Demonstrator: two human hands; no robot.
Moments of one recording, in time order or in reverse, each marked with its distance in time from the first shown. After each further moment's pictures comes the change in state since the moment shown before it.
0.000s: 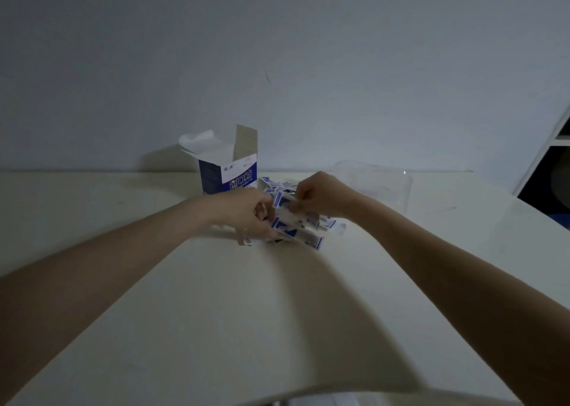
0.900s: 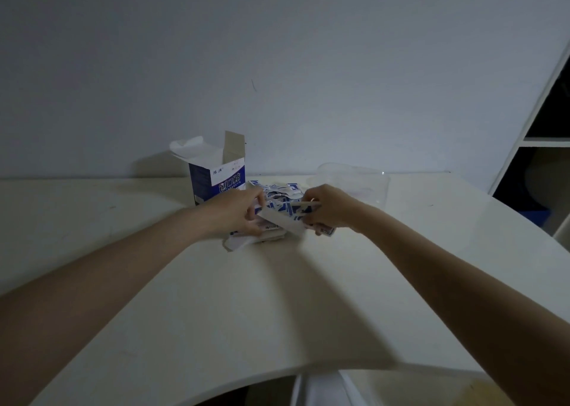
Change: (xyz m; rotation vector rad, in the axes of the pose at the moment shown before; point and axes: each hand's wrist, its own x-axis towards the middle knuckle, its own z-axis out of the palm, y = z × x) left_hand -0.009 0.005 0.015 0.019 0.191 0.037; right_hand -0.044 0.008 -0.007 0.178 -0.056 0.209
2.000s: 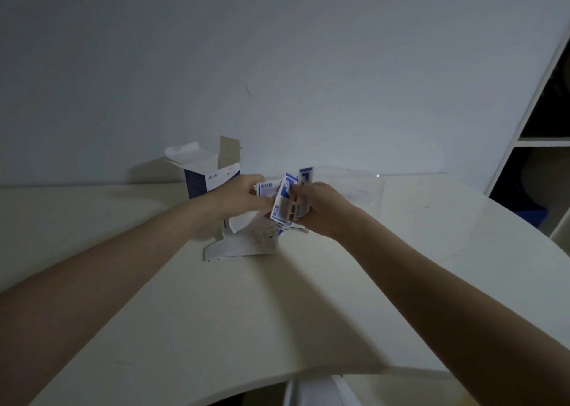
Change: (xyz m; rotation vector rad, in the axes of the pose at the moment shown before) left_hand 0.008 0.030 -0.016 -0.519 0.109 -0.094; right_hand 0.007 -0.019 0.012 1.371 0.030 0.134
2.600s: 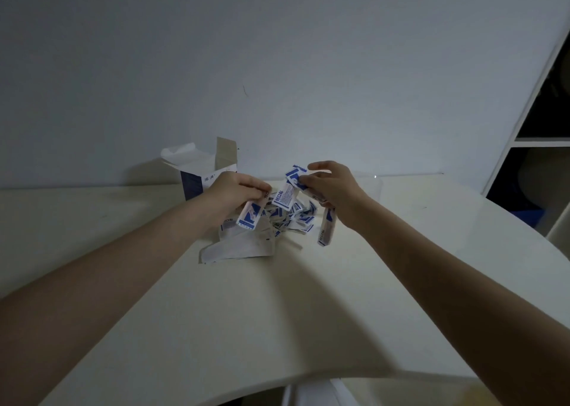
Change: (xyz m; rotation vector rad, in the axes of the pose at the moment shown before) left_hand 0.004 0.004 0.000 -0.279 0.153 -0.173; right_hand -0.007 -0.026 -0.019 -0.415 0.176 -0.286
